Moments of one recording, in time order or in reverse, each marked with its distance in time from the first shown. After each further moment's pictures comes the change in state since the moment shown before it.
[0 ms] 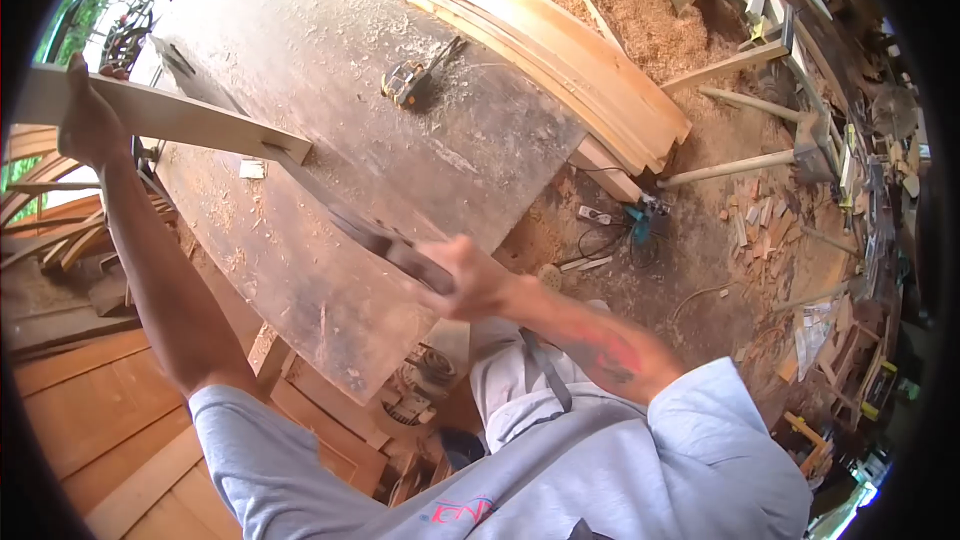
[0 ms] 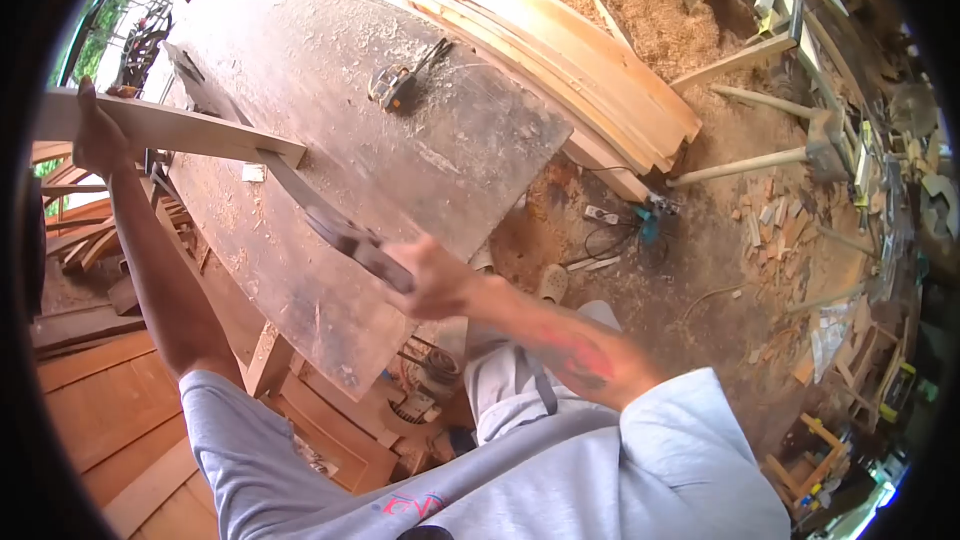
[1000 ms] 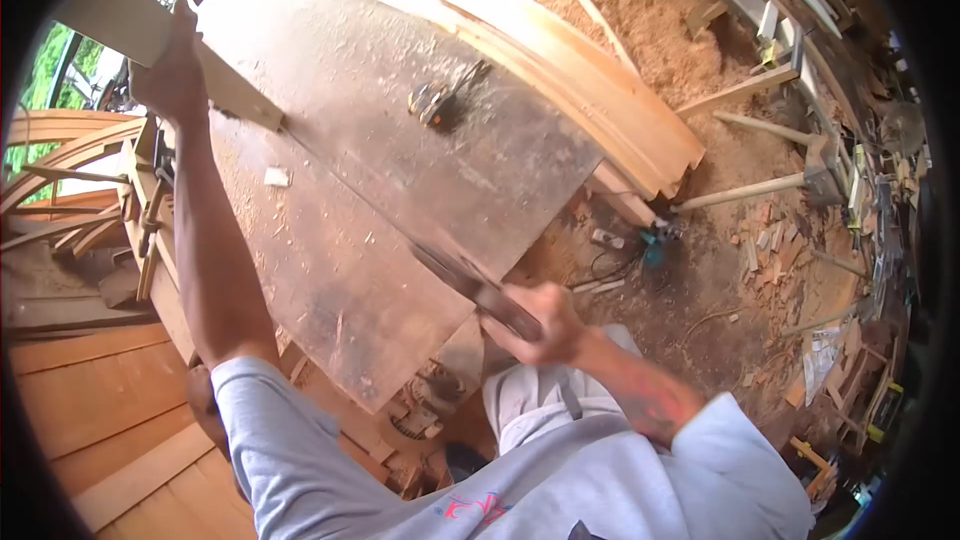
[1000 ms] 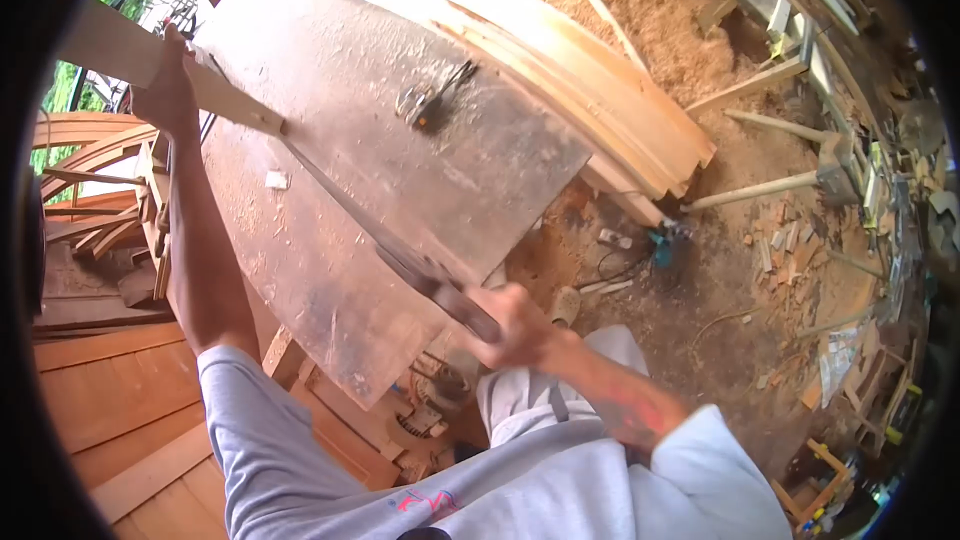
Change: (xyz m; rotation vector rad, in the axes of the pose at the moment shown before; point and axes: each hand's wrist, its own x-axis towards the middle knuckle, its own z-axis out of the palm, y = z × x) left_hand -0.028 -0.024 0.047 0.112 -0.024 0.529; right_hand -0.060 -0.032 -0.026 -0.149 0.216 -0.049
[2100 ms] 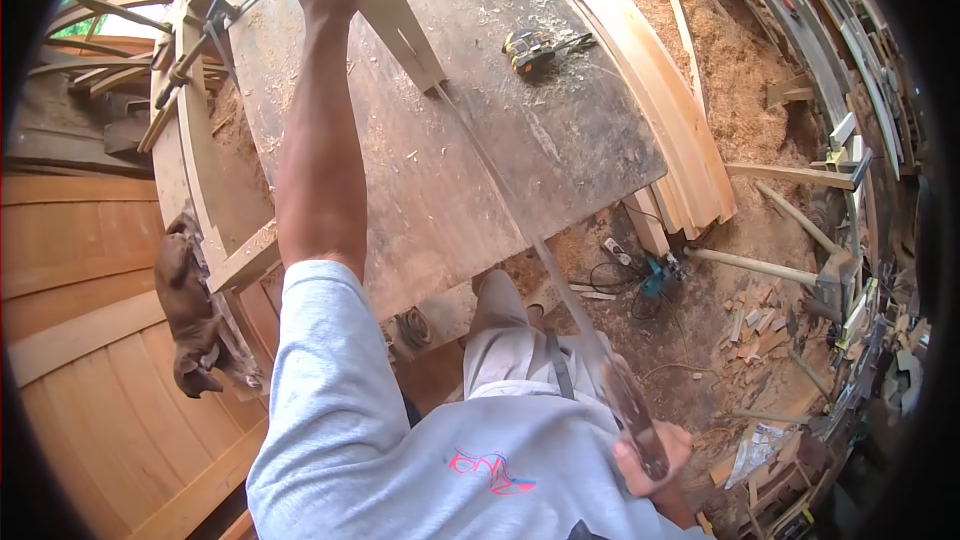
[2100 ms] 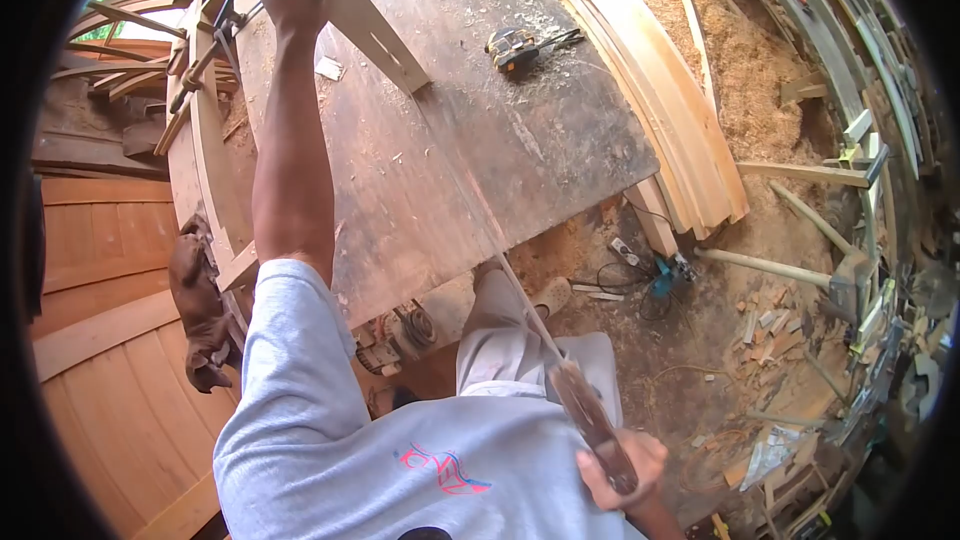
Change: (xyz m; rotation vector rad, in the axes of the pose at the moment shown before) left_hand -0.091 -0.009 -0.008 -0.506 -0.109 -0.434; right_hand -0.141 -0.111 -0.105 -0.245 -0.093 0.283
